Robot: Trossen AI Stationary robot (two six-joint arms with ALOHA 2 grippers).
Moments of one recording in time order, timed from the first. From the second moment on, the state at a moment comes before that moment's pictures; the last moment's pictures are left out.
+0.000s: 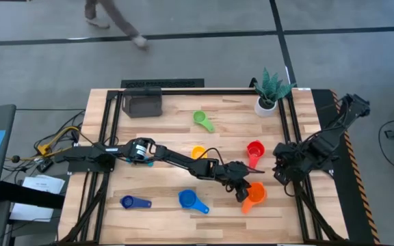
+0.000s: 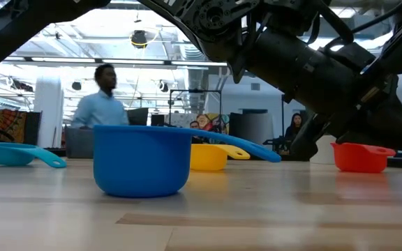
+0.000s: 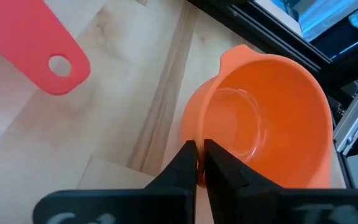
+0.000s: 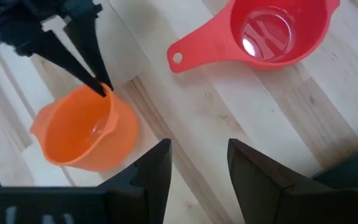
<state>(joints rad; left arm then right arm) -0.19 2.52 1.94 0.17 -0.03 -0.63 0.76 0.83 0.73 -1.15 0.29 1.36</state>
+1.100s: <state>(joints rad) -0.15 2.51 2.28 -0.50 -0.04 -0.72 0.86 0.80 0.73 -1.24 0.40 1.61</state>
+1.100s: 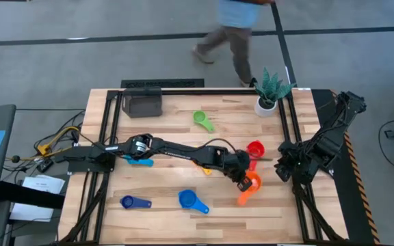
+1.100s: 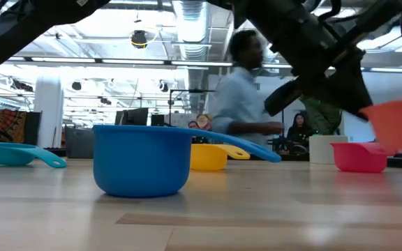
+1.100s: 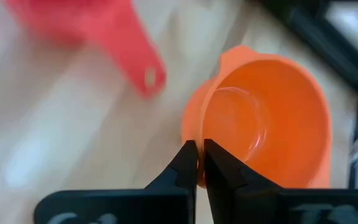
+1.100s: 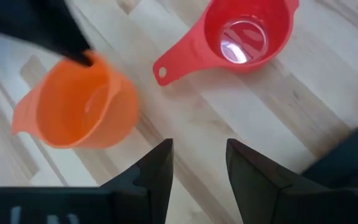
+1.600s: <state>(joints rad) -0.21 2.52 2.29 -0.64 -0.11 -0.85 0.76 0.80 0.73 -1.24 0.40 1.44</state>
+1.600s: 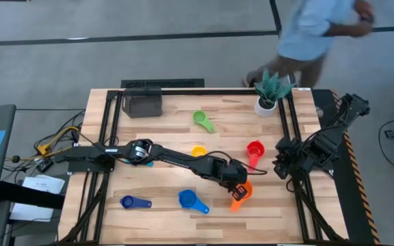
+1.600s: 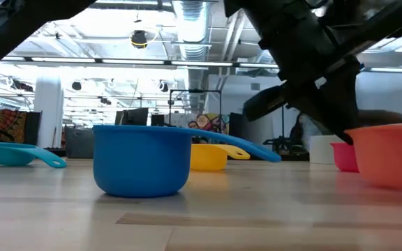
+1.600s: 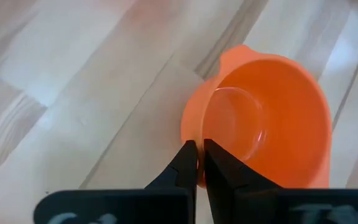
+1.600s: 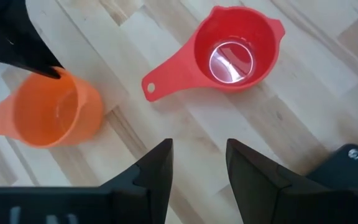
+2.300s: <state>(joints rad) -0.26 2.47 2.29 -0.91 -0.15 -0.89 0.72 0.80 0.73 -1.22 0.43 1.38</state>
